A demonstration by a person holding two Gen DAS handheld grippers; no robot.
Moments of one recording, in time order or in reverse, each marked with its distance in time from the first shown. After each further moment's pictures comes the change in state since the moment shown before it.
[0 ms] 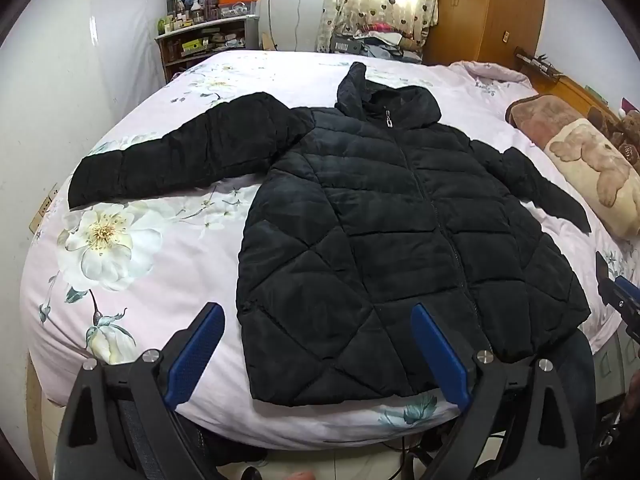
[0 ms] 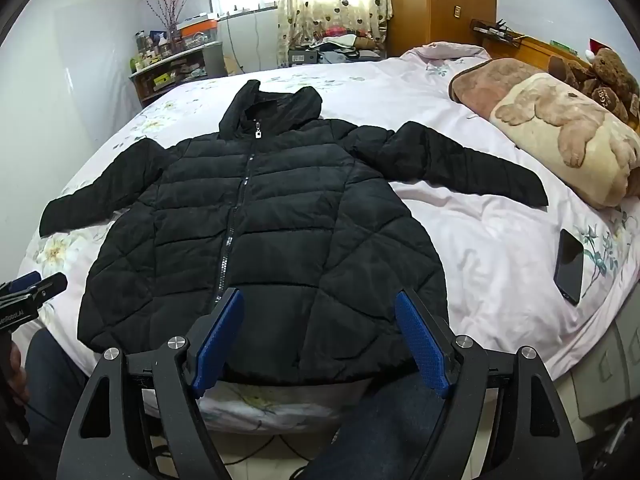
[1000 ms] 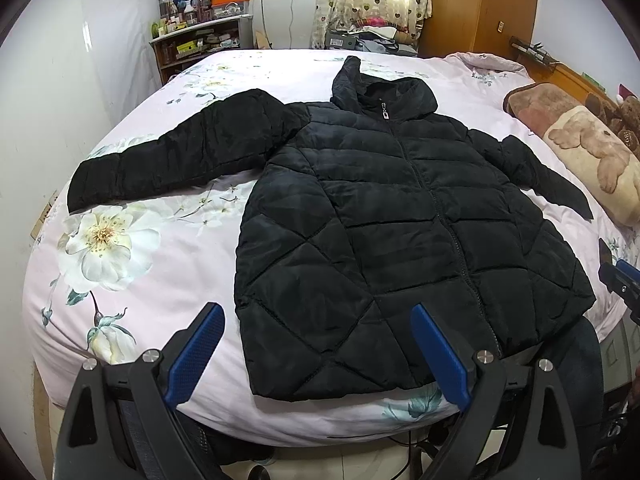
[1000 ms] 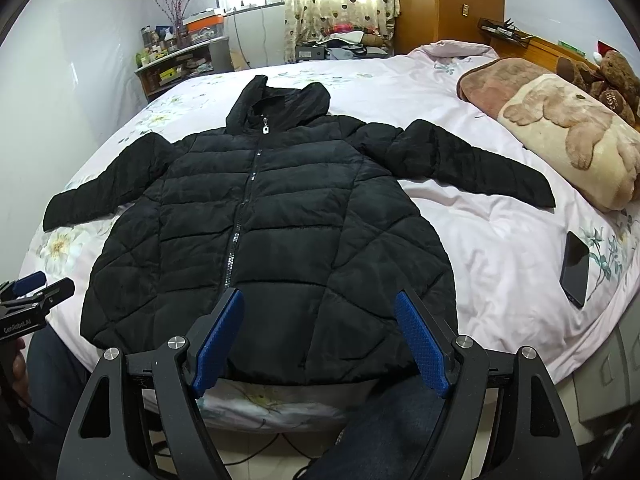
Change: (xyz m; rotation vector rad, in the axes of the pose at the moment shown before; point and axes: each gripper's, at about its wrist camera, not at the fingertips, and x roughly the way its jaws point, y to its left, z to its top) left arm 0.003 -0.005 -0.006 0.027 -0.005 0.008; right arm 0.004 0.004 0.001 -0.010 0.008 0.029
